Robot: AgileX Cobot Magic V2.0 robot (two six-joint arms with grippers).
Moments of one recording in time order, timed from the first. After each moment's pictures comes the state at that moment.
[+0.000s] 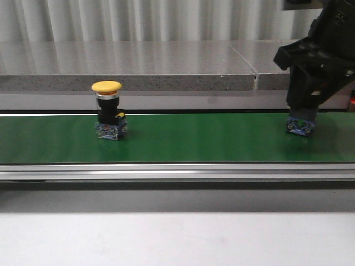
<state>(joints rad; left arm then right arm) -0.12 0.35 -0.42 -0.34 0.39 0.28 0.19 1.60 -1.14 0.09 0.66 -0.14</state>
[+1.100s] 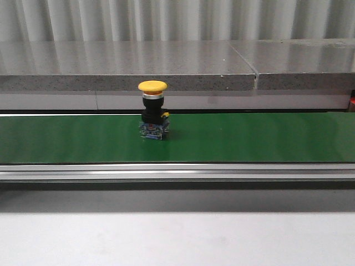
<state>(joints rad) -0.12 0.35 -0.42 -0.34 0.39 0.28 -0.44 1.83 -1.70 0.07 0.84 -0.14</state>
